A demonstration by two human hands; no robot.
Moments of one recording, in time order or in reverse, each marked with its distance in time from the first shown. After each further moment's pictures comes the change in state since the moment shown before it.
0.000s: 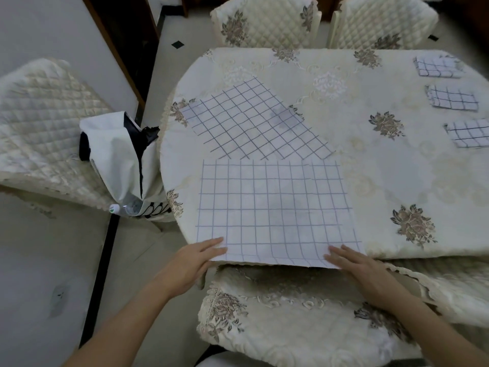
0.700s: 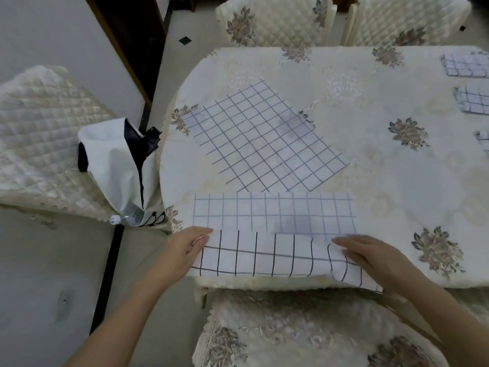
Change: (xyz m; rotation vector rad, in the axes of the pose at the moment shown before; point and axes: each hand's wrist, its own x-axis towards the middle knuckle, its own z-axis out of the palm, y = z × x) left_hand 0.058 -0.003 -0.055 -0.279 0.233 -0.311; right_hand 0.078 0.007 -0.077 0.077 0.003 0.055
